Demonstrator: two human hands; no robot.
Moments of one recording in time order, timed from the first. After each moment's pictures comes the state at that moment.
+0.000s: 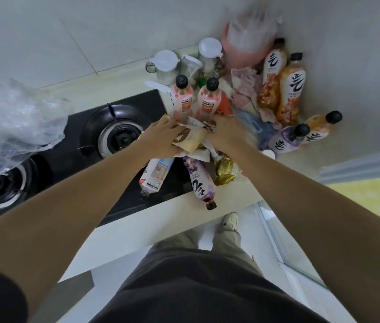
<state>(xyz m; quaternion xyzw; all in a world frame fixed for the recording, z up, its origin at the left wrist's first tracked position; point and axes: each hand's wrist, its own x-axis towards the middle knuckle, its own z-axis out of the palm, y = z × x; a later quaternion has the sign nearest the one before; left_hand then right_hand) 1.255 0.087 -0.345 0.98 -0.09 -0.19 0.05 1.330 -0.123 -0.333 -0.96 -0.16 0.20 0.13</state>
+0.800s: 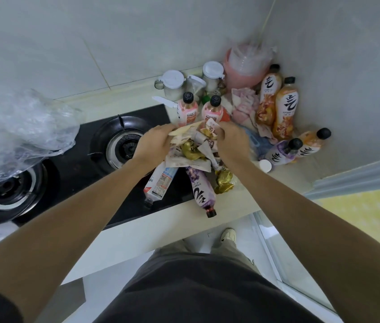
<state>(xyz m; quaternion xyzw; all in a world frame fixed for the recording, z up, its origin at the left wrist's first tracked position) 1.217 0.096 -0.308 0.96 0.03 0.05 0.28 1.303 -0.128 -0.310 -0.94 -0.15 0.00 0.31</state>
